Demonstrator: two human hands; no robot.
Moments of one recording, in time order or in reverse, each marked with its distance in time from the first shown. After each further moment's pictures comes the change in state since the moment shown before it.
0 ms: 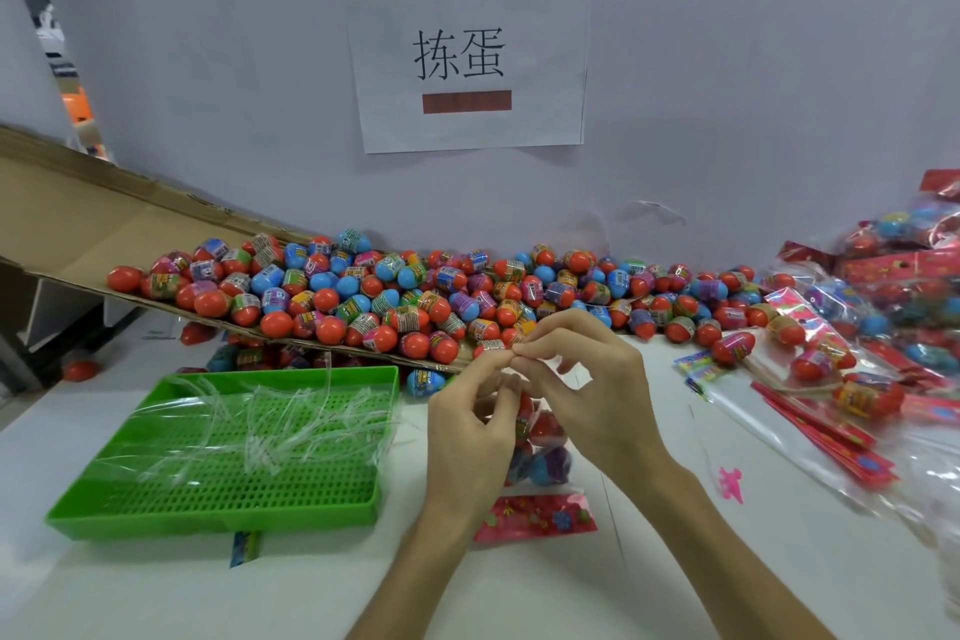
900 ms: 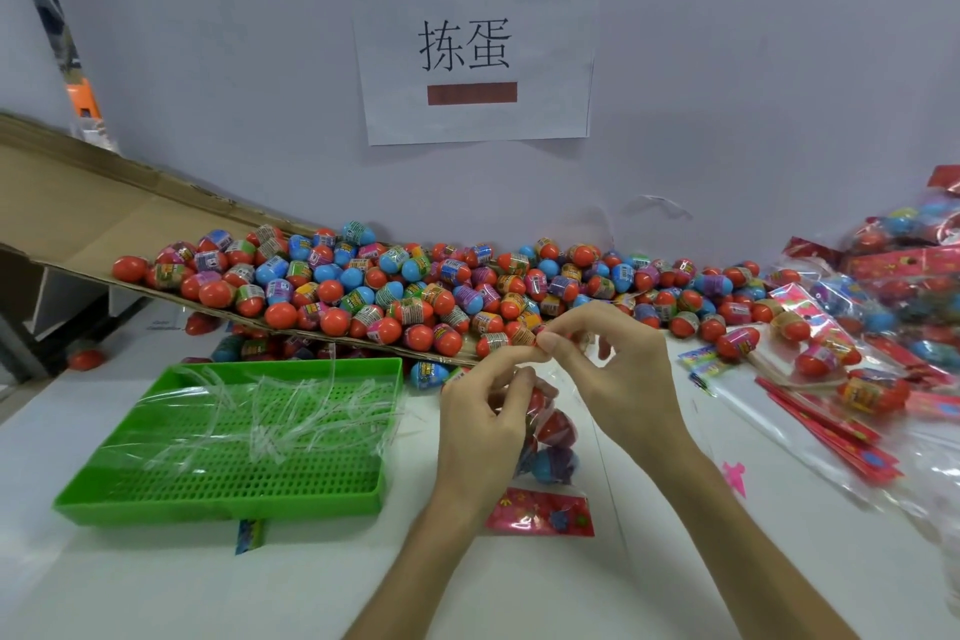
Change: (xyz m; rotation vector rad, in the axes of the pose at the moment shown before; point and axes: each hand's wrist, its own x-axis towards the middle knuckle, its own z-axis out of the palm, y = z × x) left_hand 0.001 0.002 0.003 -0.021 -0.044 -0.012; right_hand 0.006 -0.001 -0.015 0.005 -0.002 0.173
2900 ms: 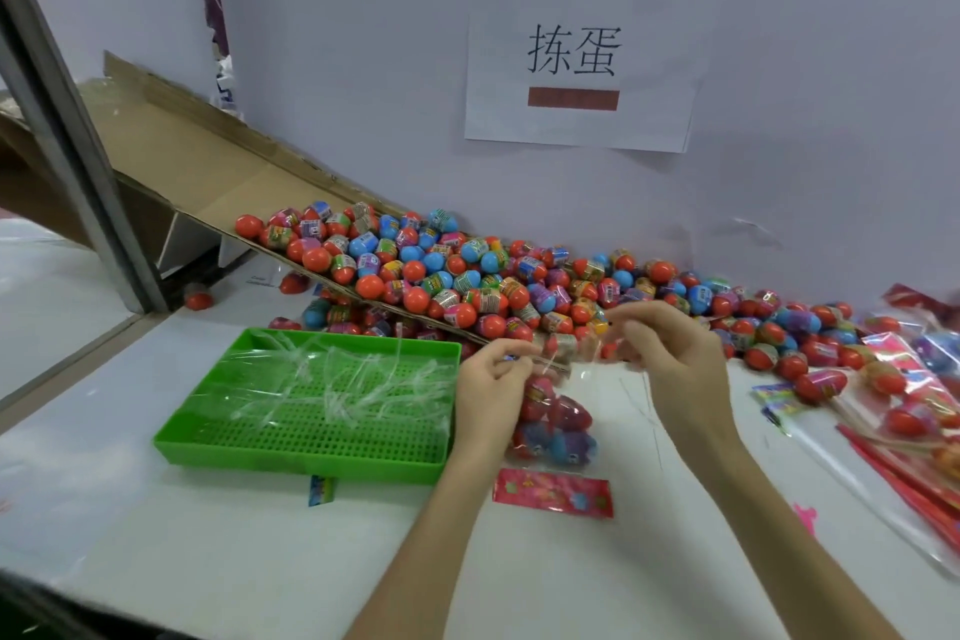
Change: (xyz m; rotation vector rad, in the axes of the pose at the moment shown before) left_hand 0.018 -0.024 -0.034 -0.164 0.180 -0.497; right_hand 0.011 -0.007 0.017 0.256 -0.033 0.207
